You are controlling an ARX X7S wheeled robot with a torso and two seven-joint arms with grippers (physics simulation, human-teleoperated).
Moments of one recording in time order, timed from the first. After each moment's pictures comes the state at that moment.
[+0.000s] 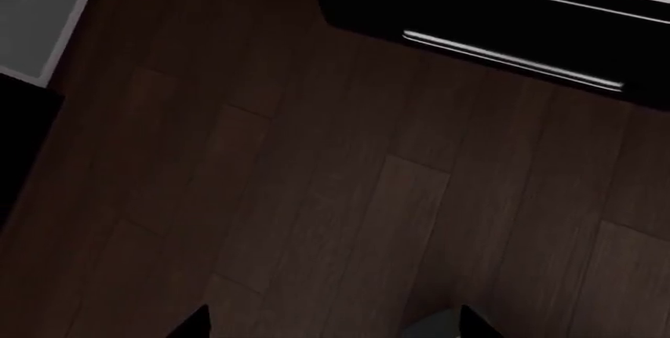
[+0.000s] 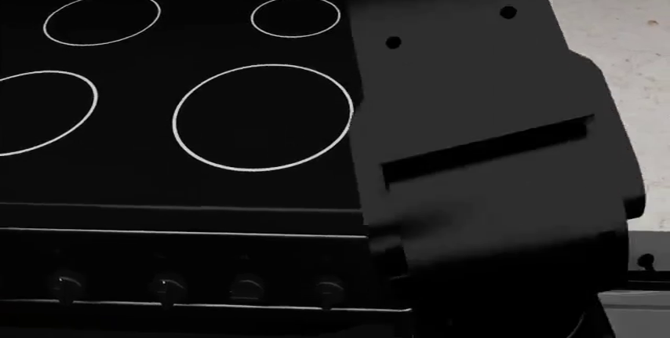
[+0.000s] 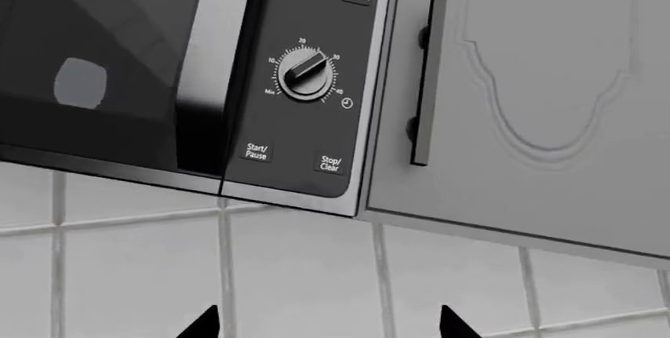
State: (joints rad) left arm -0.09 -0.16 -0.30 -1.31 -0.01 0.13 -0.09; right arm 1.34 0.02 -0.26 -0.22 0.04 1.06 0.20
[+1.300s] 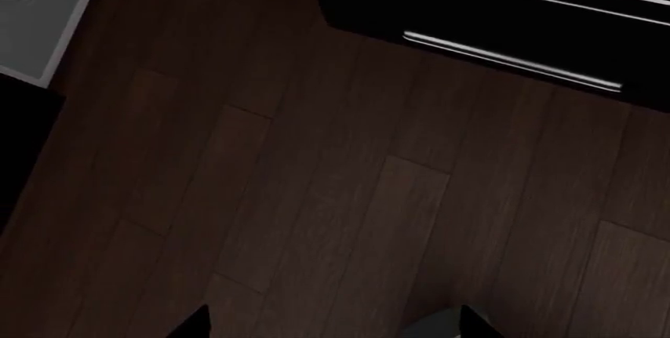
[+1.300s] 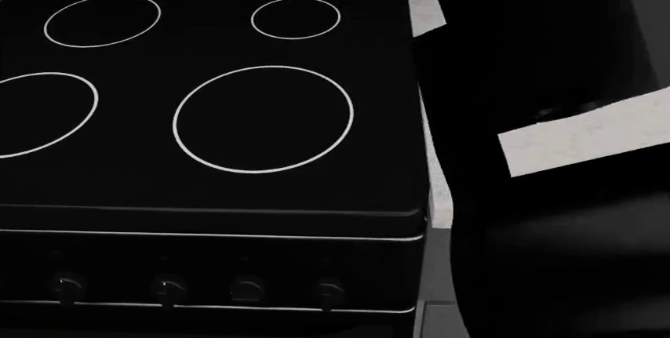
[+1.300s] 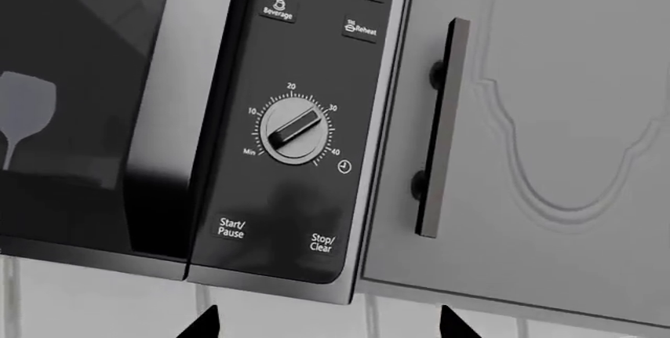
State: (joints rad) left arm -0.09 -0.16 -0.30 -1.31 -0.01 0.13 -0.09; right arm 1.99 0.00 -0.63 0.86 0.51 0.64 0.37
